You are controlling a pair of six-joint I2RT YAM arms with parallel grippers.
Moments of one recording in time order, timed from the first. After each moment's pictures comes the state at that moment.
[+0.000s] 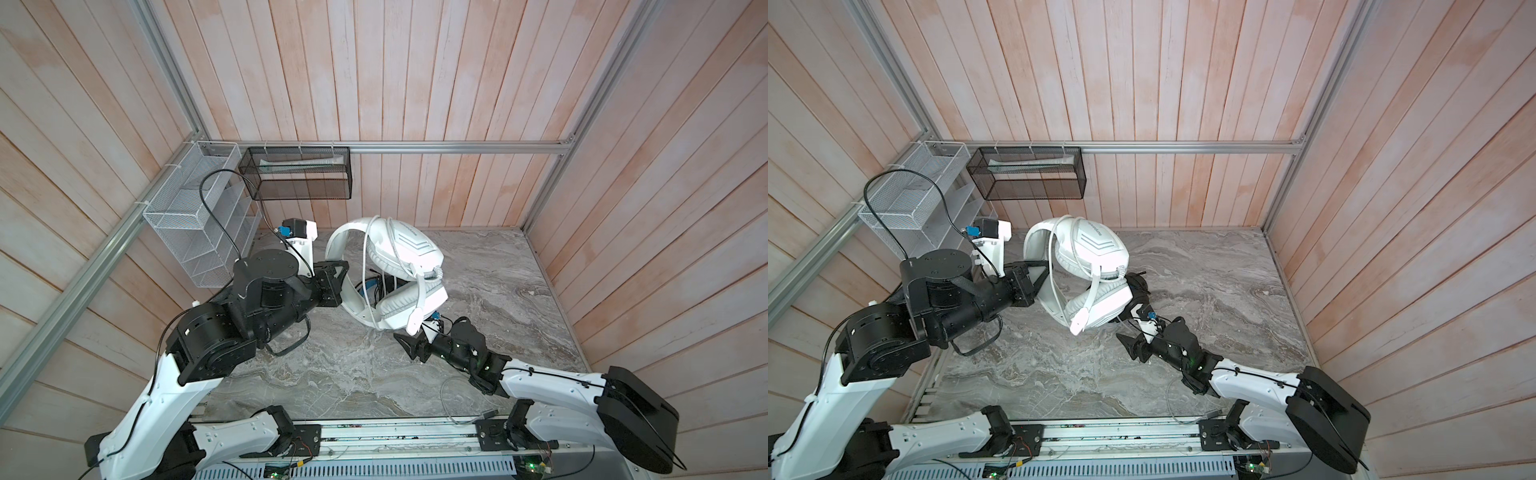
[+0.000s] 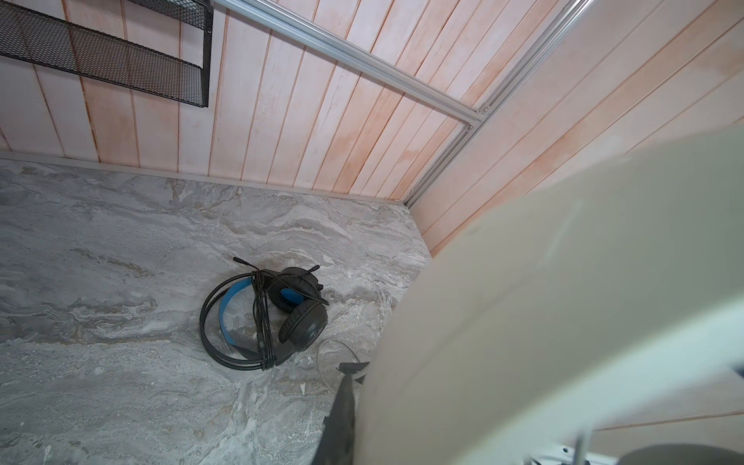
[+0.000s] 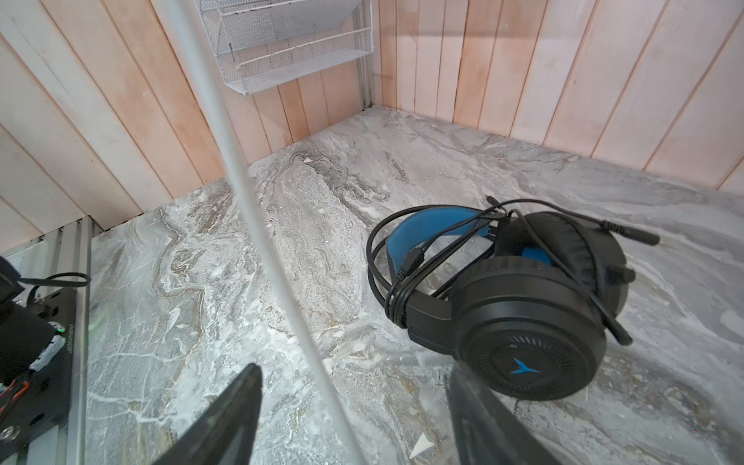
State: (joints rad) left arm -0.87 1.08 1.73 -1.00 -0.27 -0.62; right arm 0.91 1.21 0.38 0.57 -0.05 0.12
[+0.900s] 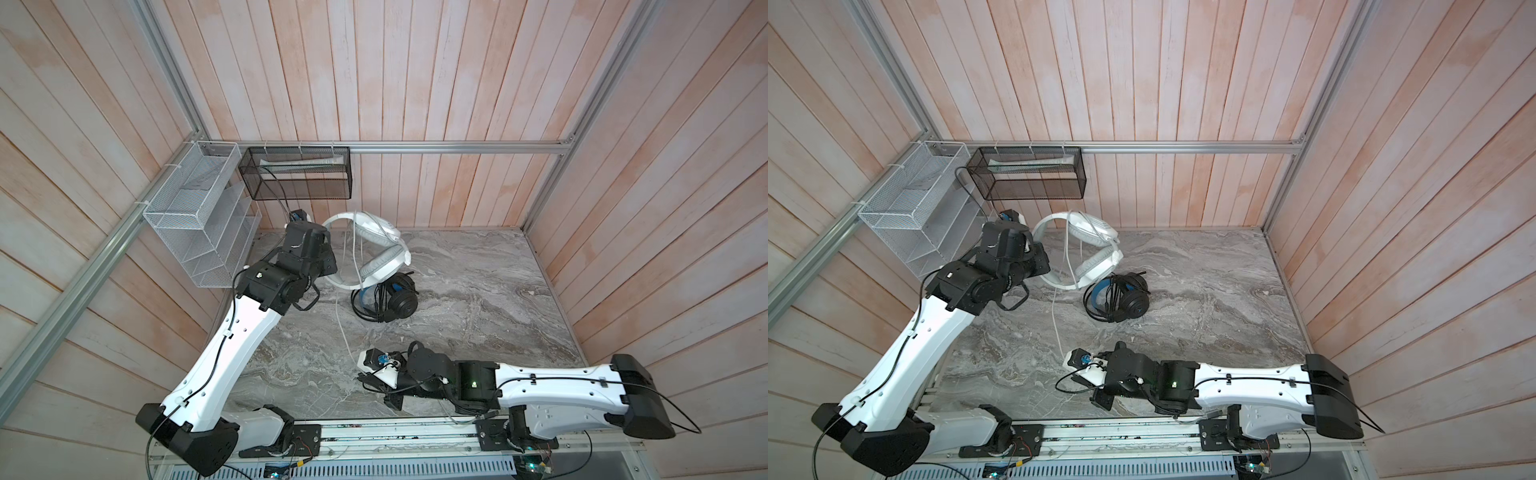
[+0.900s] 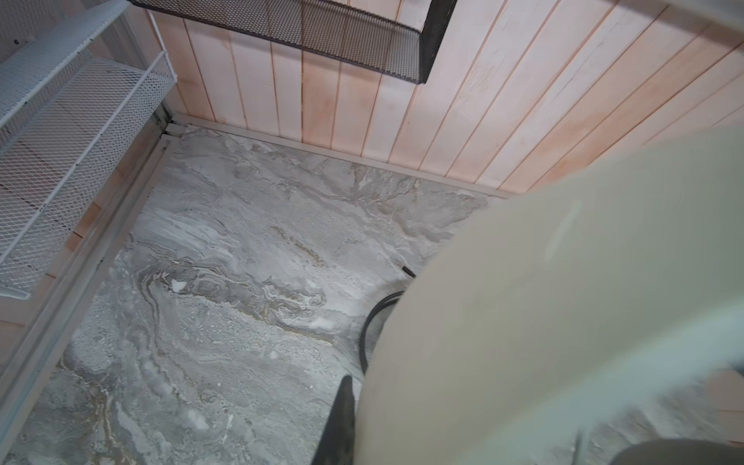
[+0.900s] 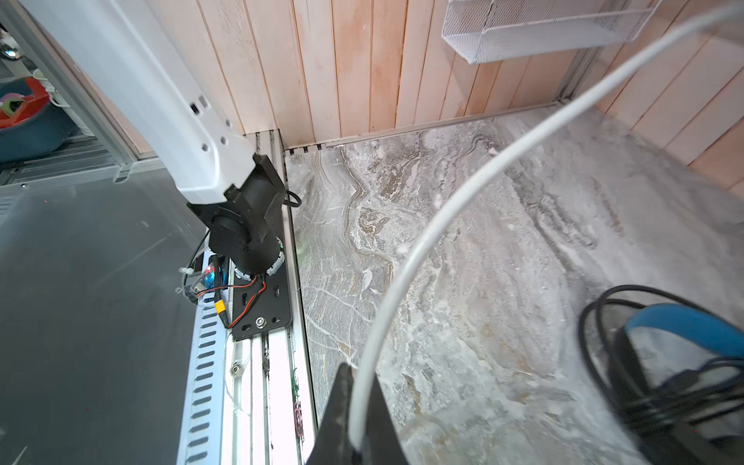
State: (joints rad) left arm -0.48 1.30 1.52 -0.91 -0.35 -0.48; right arm 1.43 1.20 0.91 -0.11 0.06 0.03
